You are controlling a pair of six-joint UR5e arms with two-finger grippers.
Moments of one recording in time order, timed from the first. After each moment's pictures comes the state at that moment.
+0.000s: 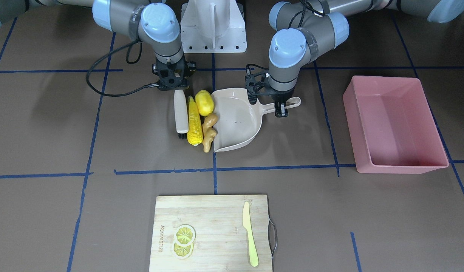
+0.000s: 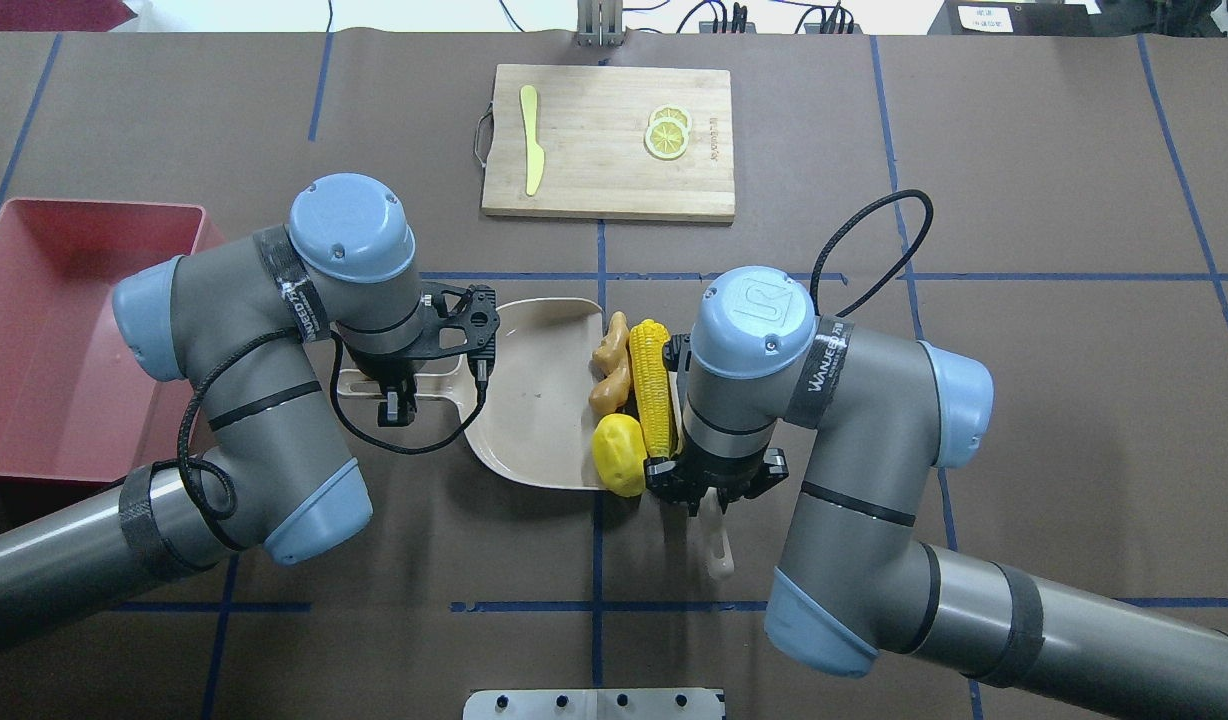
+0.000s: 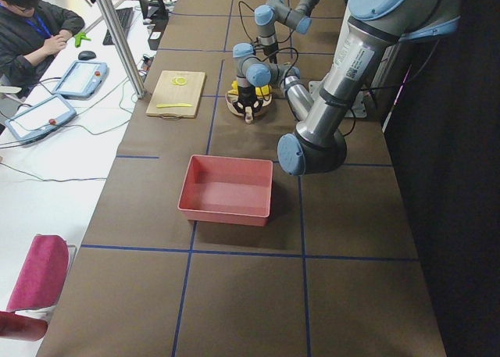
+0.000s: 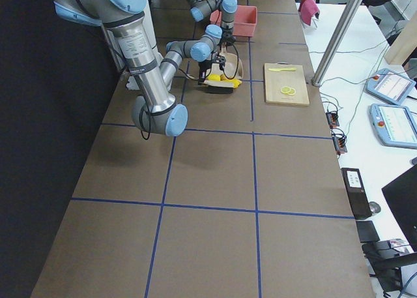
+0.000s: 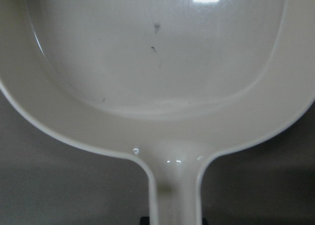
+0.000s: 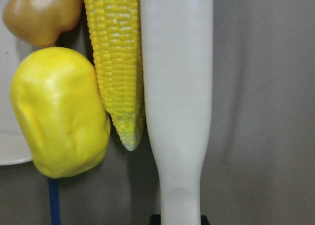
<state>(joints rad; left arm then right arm) -0.59 -2.17 -1.72 -1.38 -1.98 0.44 0.44 -0.98 1.78 -1.73 2.09 1.15</state>
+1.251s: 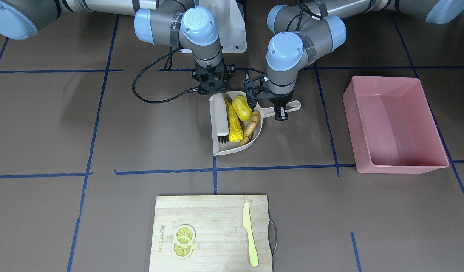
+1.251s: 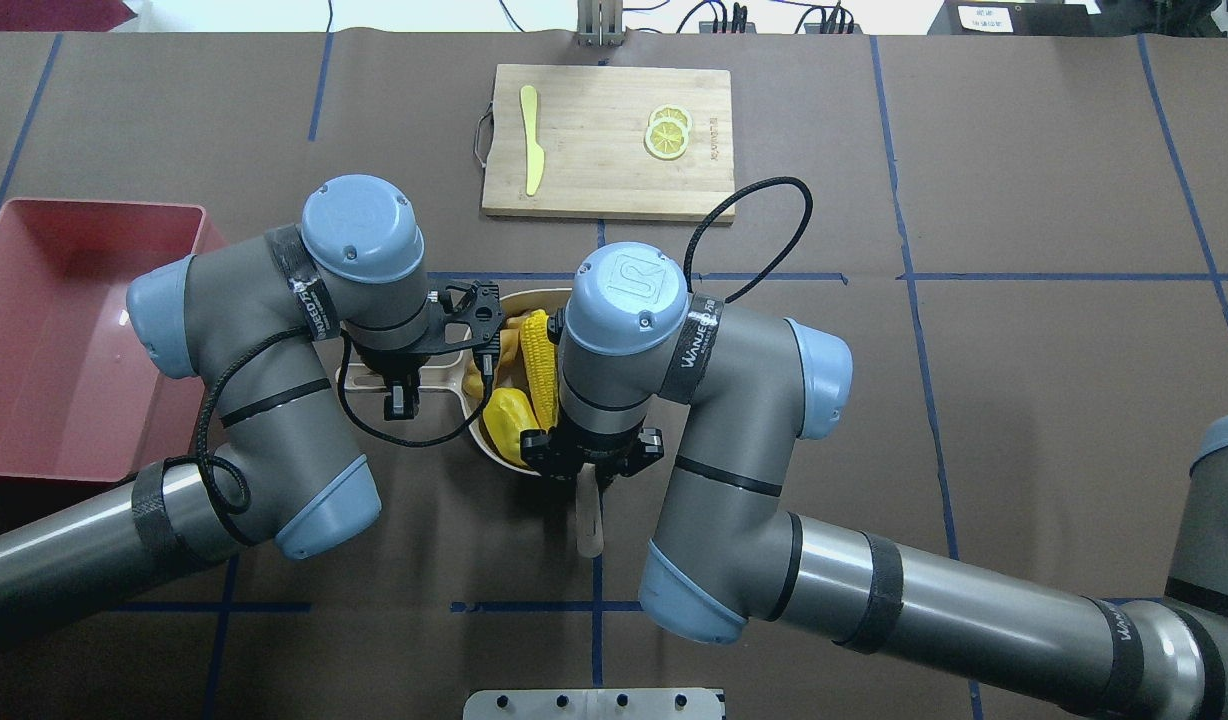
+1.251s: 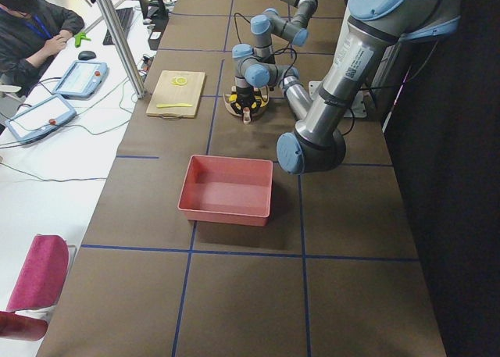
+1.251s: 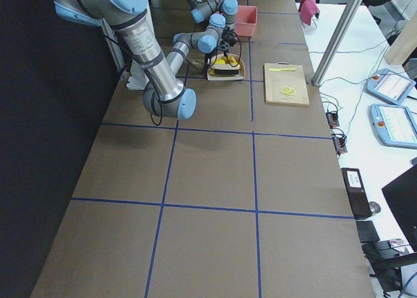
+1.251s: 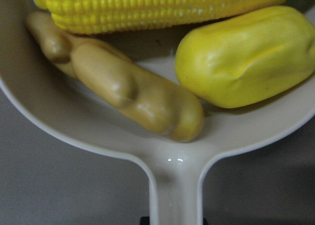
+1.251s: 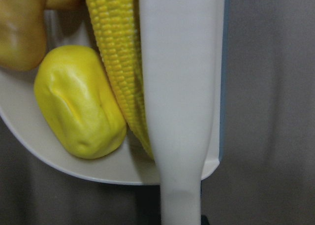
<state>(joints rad) -0.59 -2.18 -1.70 -1.40 -1.95 0.41 0.44 -0.79 1.61 -1.59 2.10 1.23</state>
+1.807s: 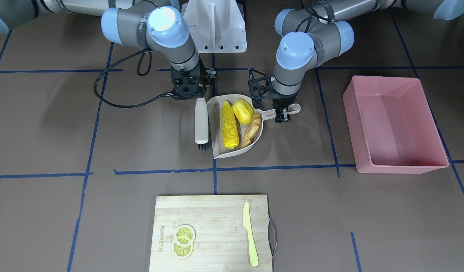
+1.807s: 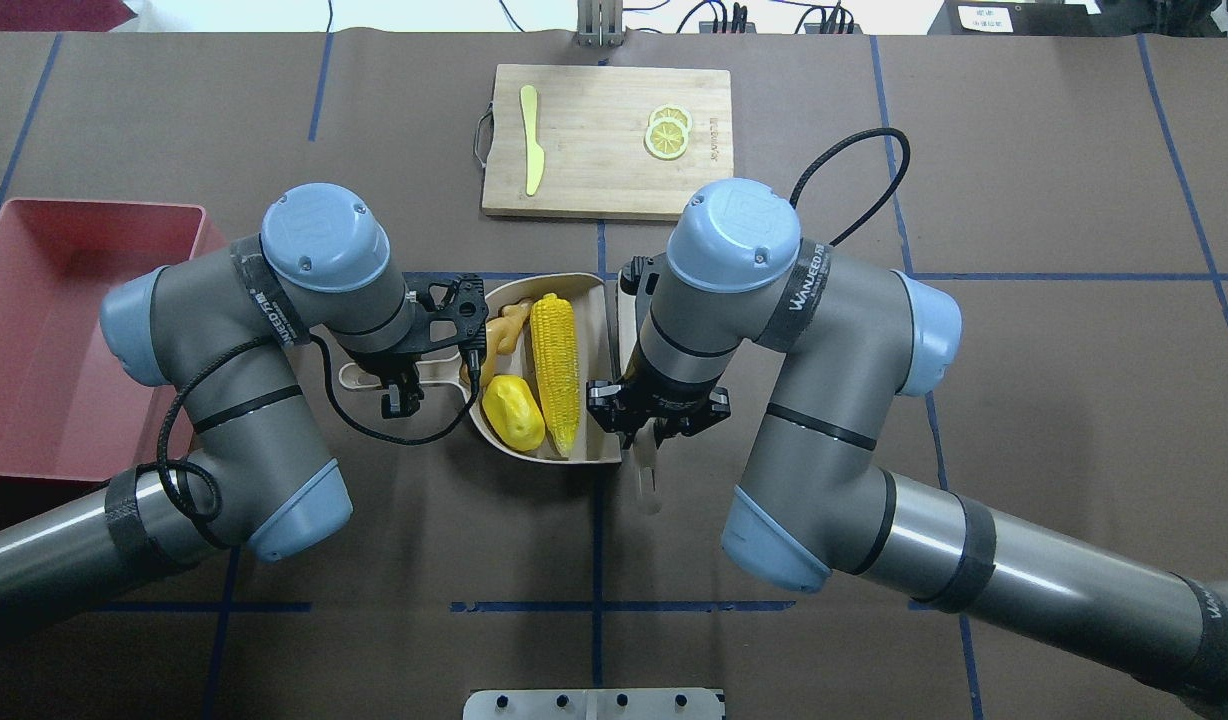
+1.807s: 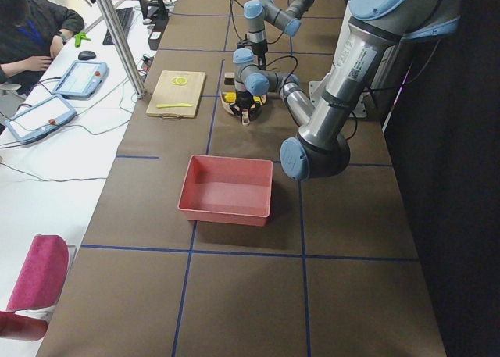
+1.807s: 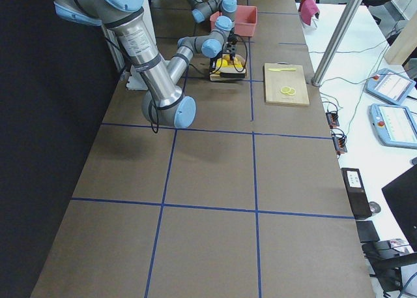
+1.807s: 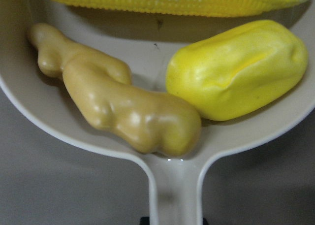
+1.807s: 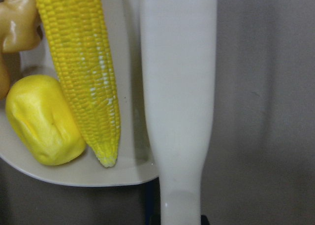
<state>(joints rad) -0.60 -2.12 -1.70 -1.57 -1.97 0.34 0.53 -0.90 1.72 -1.59 2.16 1.22</state>
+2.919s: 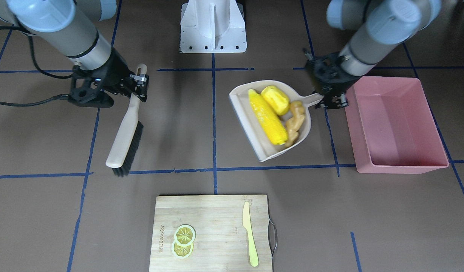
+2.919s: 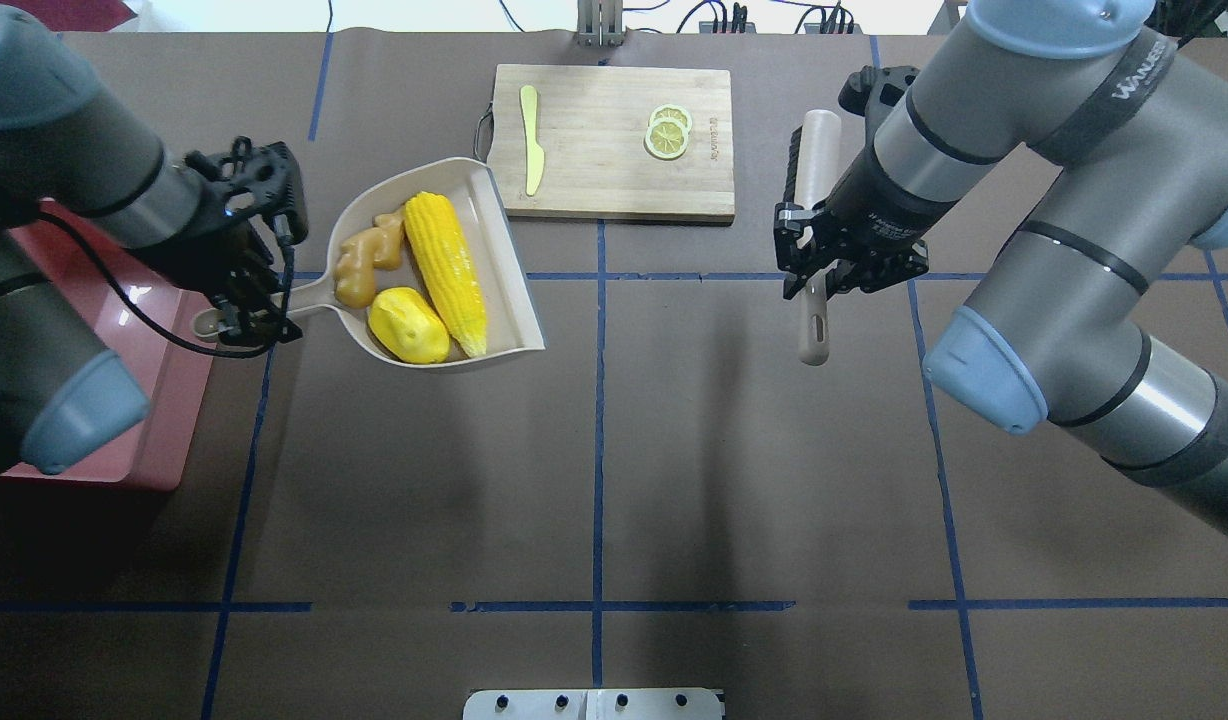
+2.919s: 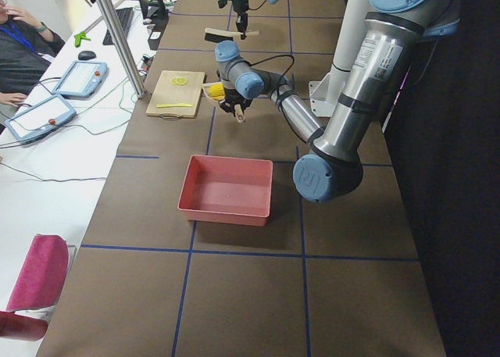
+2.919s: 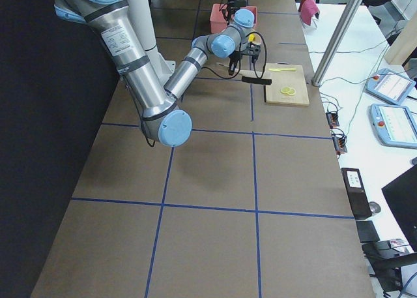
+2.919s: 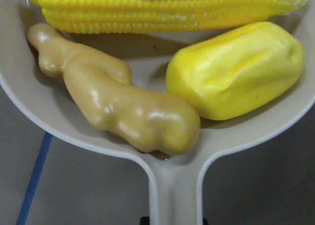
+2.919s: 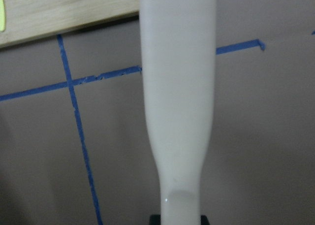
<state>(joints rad) -0.91 -1.90 -1.98 -1.52 -2.30 0.30 0.87 -1.04 1.92 -1.73 2.30 1.15</state>
